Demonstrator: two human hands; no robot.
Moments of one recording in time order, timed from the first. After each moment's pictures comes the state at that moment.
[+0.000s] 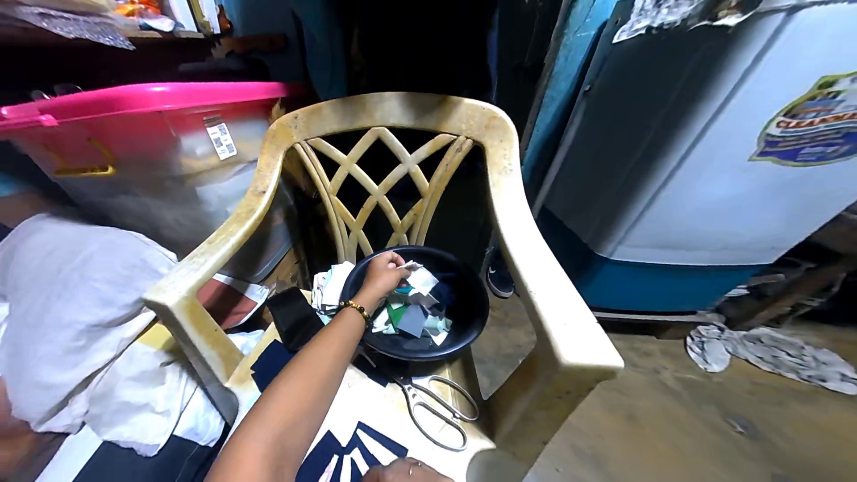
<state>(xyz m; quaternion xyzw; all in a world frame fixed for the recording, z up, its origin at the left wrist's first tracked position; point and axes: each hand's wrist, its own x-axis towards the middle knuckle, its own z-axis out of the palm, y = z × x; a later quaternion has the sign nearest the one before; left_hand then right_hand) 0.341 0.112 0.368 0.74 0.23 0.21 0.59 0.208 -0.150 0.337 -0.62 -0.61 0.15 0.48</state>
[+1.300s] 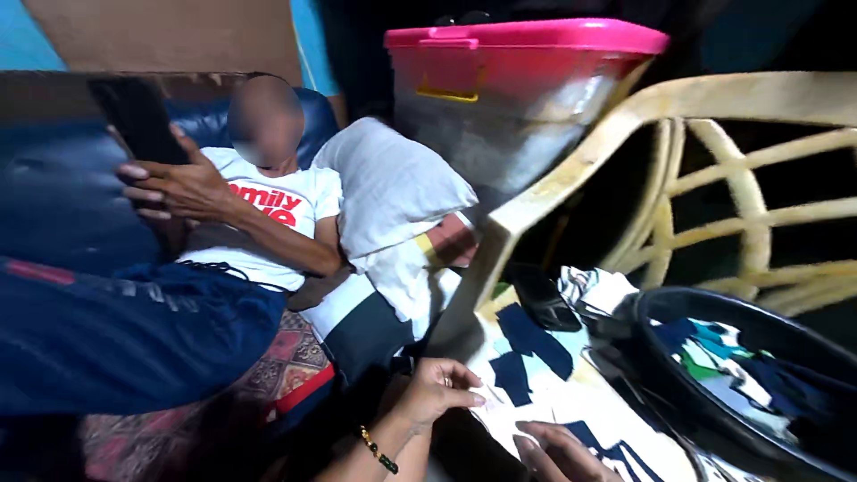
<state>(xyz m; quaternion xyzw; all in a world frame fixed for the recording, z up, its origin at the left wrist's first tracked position) -0.075 0.073 0.278 0.53 0.23 0.41 0.71 0.084 -0.056 0.282 -0.55 -0.50 0.27 0.61</state>
